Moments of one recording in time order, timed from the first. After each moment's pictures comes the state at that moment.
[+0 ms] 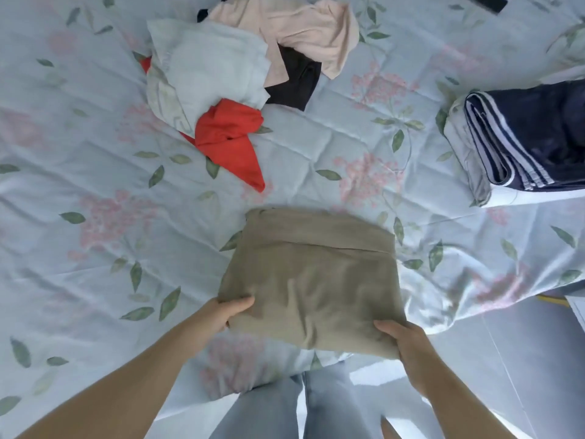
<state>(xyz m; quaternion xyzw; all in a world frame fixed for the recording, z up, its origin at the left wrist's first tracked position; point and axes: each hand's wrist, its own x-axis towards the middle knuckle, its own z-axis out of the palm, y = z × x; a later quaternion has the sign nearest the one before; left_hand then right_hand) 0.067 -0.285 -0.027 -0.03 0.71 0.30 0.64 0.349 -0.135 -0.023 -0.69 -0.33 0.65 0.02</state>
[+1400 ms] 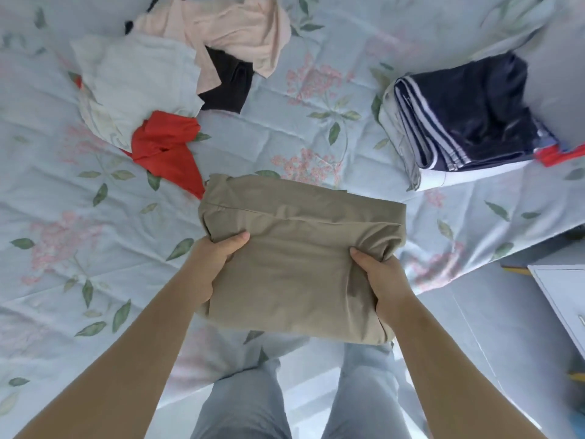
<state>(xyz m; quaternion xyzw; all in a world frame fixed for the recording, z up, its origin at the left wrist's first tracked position) 0.132 -0.139 0.029 -0.02 0.74 0.43 0.52 0.368 -0.035 0.021 -0.66 -0.31 0.67 0.16</state>
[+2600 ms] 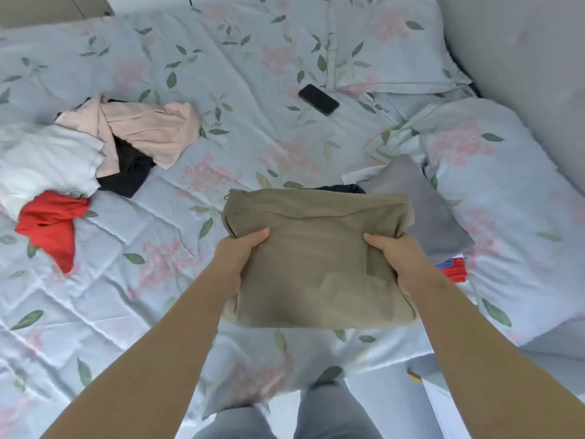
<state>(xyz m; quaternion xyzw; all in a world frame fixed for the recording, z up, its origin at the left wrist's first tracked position) 0.373 0.242 0.096 -0.11 0.69 0.52 0.49 0.575 0.399 0.108 -0.61 -0.42 0.66 0.13</state>
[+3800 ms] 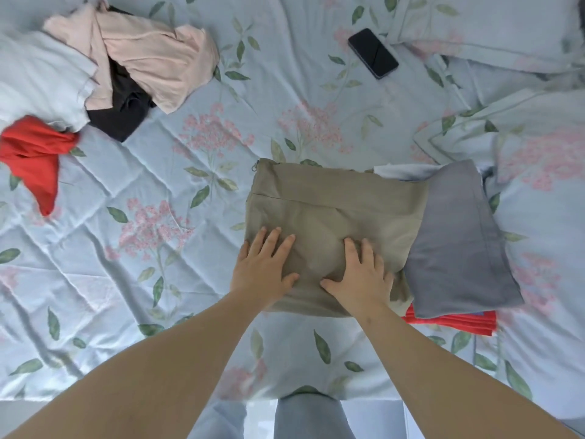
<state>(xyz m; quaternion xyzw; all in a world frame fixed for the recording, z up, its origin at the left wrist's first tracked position) 0.408 0.282 -0.023 0.40 0.87 -0.05 0.28 0.532 0.415 -0.010 -0.44 -0.83 0.23 -0.25</state>
